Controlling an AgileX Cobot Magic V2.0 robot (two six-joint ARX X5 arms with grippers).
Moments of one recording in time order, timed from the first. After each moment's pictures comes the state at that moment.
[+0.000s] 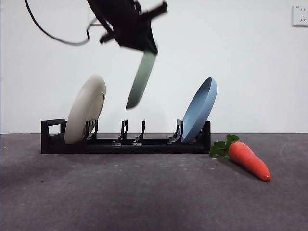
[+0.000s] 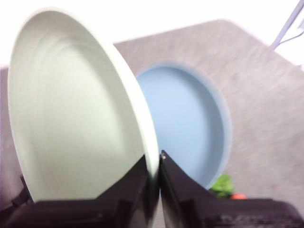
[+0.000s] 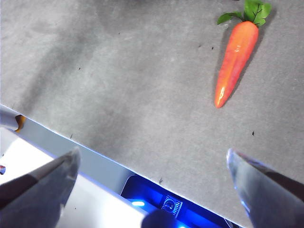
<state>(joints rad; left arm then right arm) -0.52 1.77 1.59 -0.25 0.14 -0.12 0.07 0.81 1.06 -1.18 -0.52 -0.10</state>
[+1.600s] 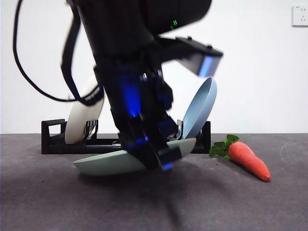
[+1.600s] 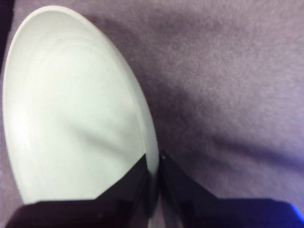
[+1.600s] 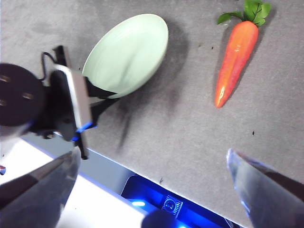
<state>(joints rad) -1.06 1.71 1.02 -0.39 -0.45 0.29 0.07 0.81 1.06 -1.18 -0.52 -0.10</state>
